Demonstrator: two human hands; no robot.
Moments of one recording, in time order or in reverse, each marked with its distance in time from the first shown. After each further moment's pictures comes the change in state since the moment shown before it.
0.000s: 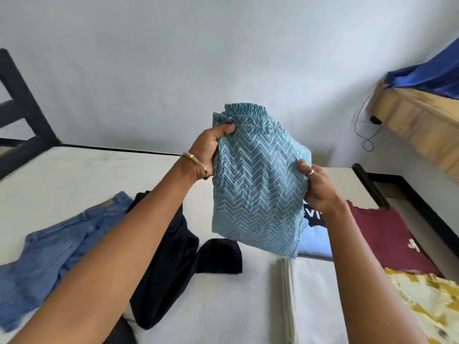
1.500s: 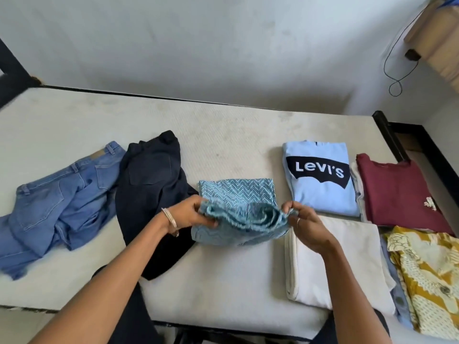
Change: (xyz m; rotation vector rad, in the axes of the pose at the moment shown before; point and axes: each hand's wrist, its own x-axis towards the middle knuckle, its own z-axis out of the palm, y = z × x) left_hand -0.076 -0.193 -0.144 0.705 -0.245 -0.313; right_hand -0.091 0.164 -0.044 -0.103 -0.102 0.282
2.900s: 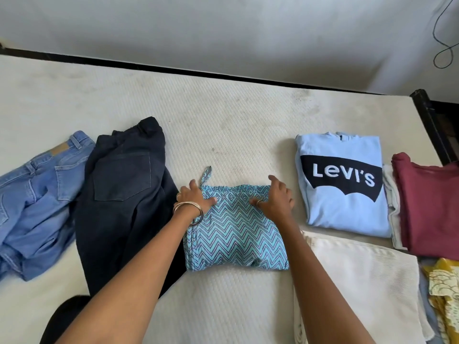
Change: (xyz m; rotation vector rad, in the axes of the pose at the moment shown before) left_hand 0.173 -0.078 -0.039 0.592 0.494 -0.707; right_hand 0.191 0.064 -0.012 -1.142 0.414 0.325
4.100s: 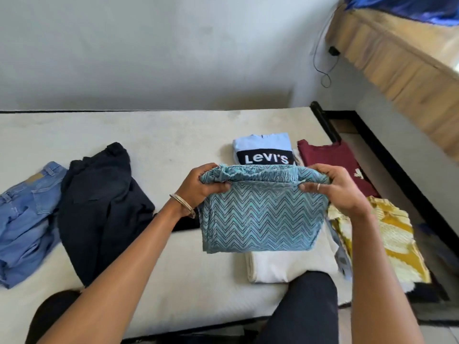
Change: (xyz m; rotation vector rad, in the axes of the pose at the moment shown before) left_hand -0.231 0.080 -0.043 -0.932 -0.329 0.860; right_hand -0.227 0.125 -0.242 0.721 0.068 -0.275
